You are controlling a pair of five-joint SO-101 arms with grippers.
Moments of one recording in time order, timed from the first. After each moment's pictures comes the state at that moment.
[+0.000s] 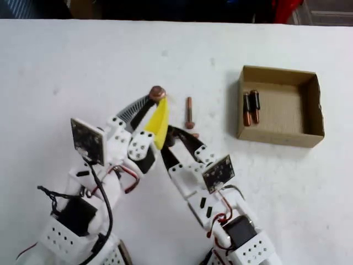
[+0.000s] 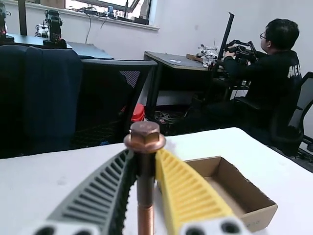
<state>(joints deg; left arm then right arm) 26.0 -77.1 67.0 16.8 11.2 -36.7 -101.2 96.4 15.9 4.8</state>
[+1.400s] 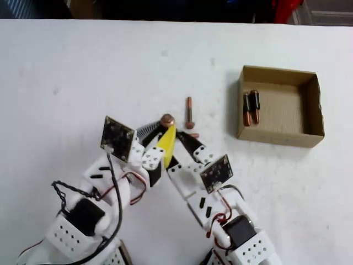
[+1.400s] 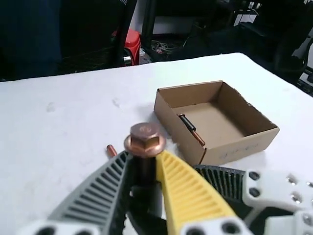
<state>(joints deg) 29.4 -77.6 73.7 27.9 11.6 -37.0 -101.1 96.4 15.9 5.3</state>
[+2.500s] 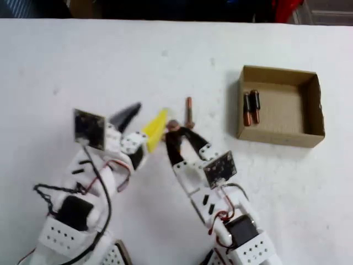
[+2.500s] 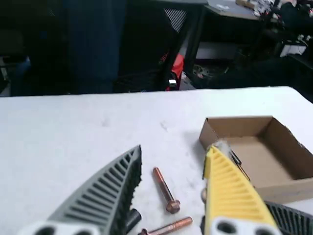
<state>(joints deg) 16.2 -77.4 70.1 26.6 11.5 -32.4 -101.1 96.4 18.3 5.5</state>
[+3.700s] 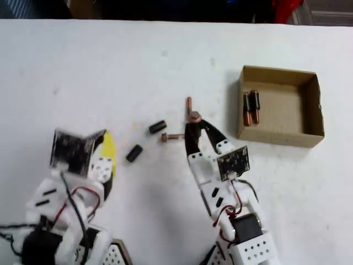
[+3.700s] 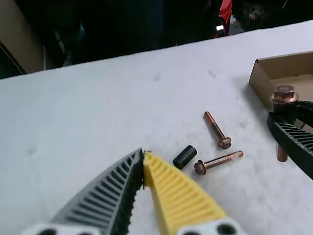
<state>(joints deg) 8.3 -92.2 56.6 68.4 -1.2 -23.6 -101.1 96.3 20.0 5.5</state>
